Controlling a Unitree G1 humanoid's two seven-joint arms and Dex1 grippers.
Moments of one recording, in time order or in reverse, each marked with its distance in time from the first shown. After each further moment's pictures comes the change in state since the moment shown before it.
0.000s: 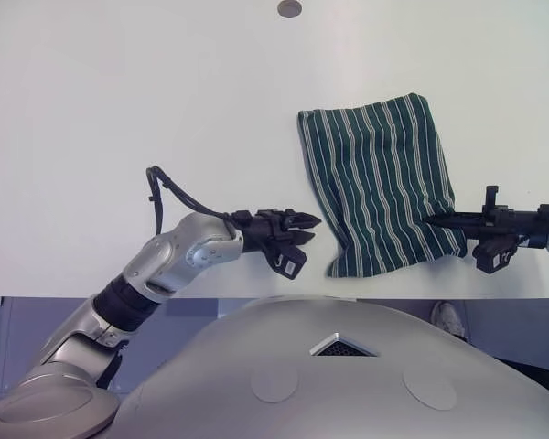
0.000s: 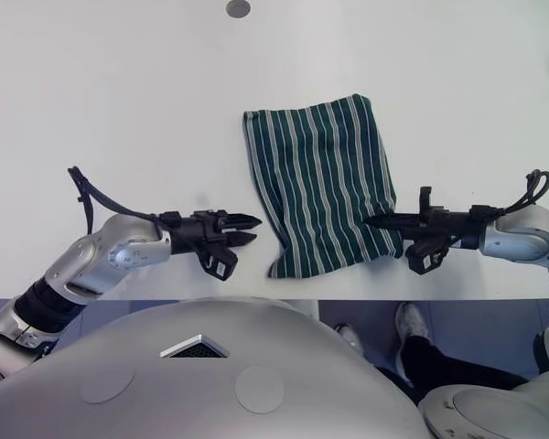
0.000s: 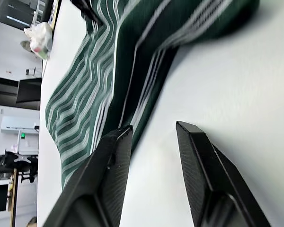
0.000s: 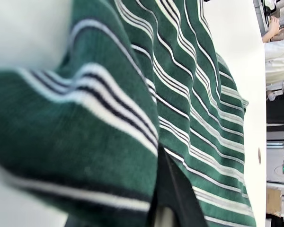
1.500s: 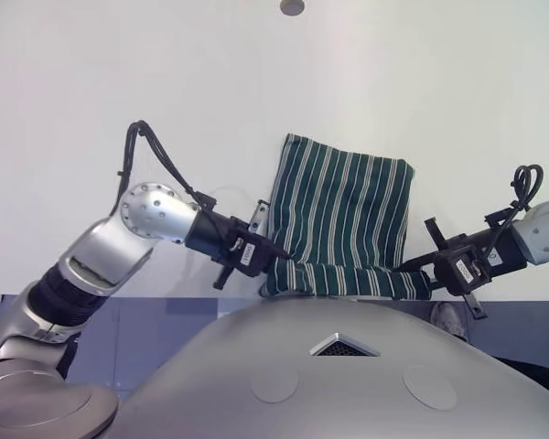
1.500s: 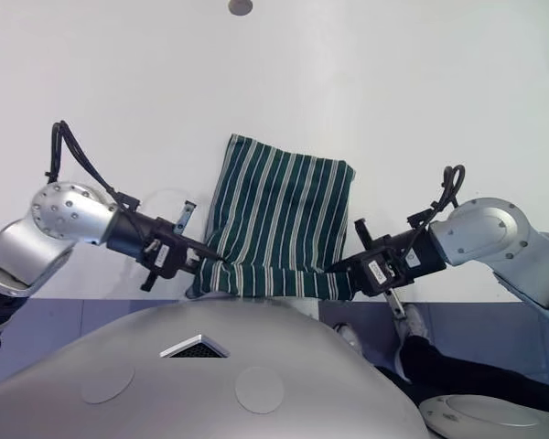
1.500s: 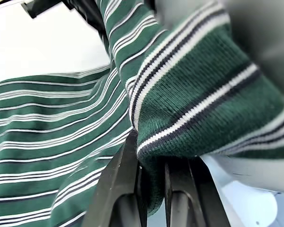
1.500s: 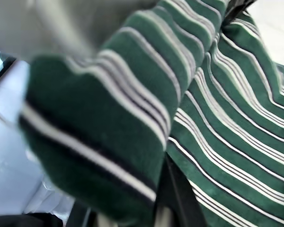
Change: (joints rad) left arm -0.089 0.287 0.219 -0.272 -1.024 0.566 -0.569; right arm 0.269 -0.380 0.057 -1.249 1.203 1.329 0.854
